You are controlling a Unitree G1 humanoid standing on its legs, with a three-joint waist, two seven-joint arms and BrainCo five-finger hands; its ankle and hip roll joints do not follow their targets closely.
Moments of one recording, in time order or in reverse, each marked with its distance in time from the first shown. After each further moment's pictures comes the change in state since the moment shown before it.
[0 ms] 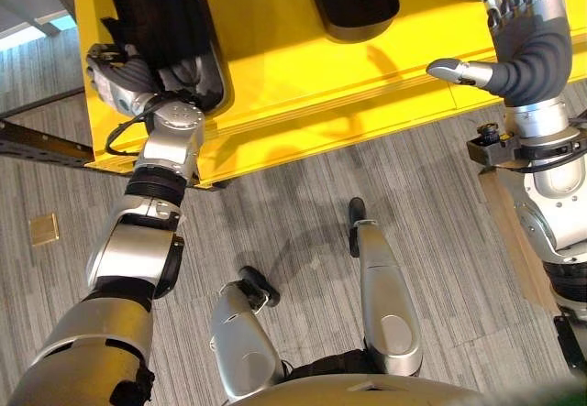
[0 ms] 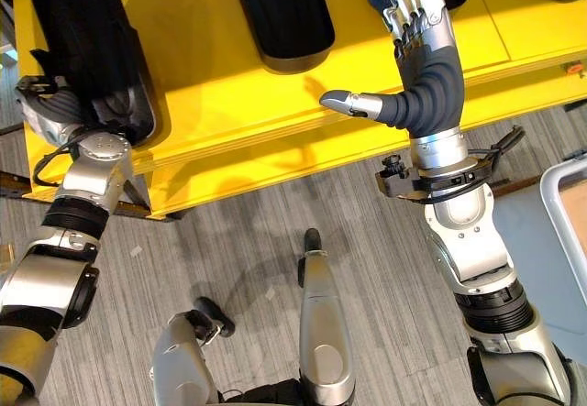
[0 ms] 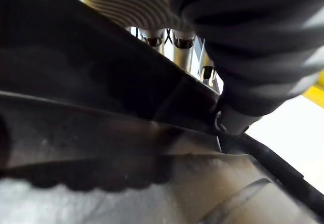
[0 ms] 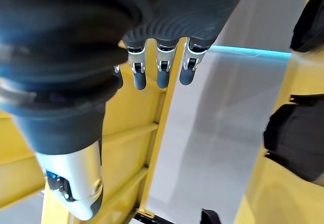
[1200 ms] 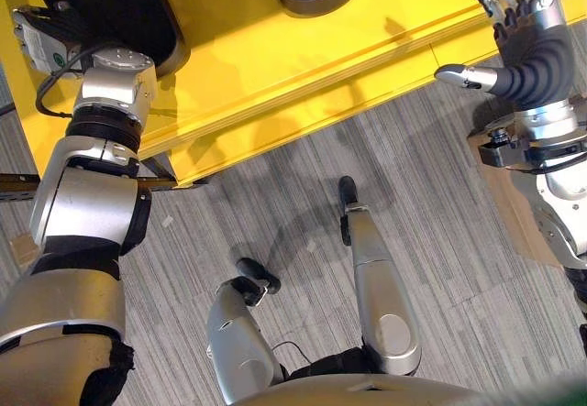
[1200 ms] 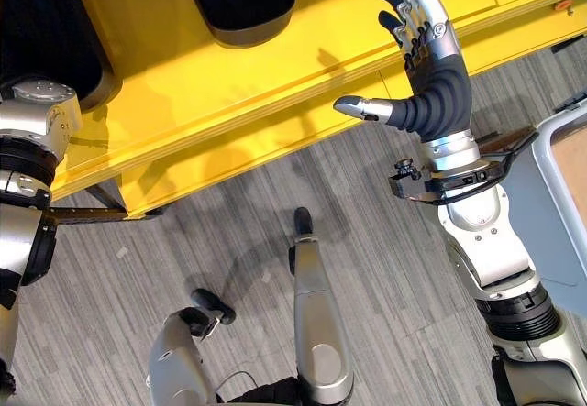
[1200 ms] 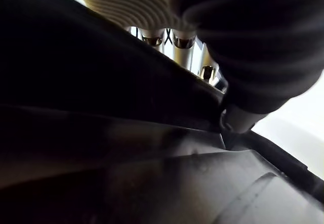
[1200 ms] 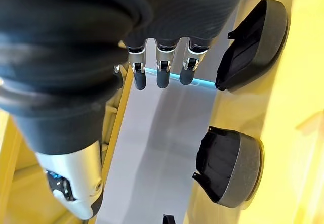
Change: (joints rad) left arm -0.295 0.114 -0.142 0.240 -0.195 0.142 -0.014; right arm 0.040 -0.109 -0.001 -0.001 0.047 0.038 -0.045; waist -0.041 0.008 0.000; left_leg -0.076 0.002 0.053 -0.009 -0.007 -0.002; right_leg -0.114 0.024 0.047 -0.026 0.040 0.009
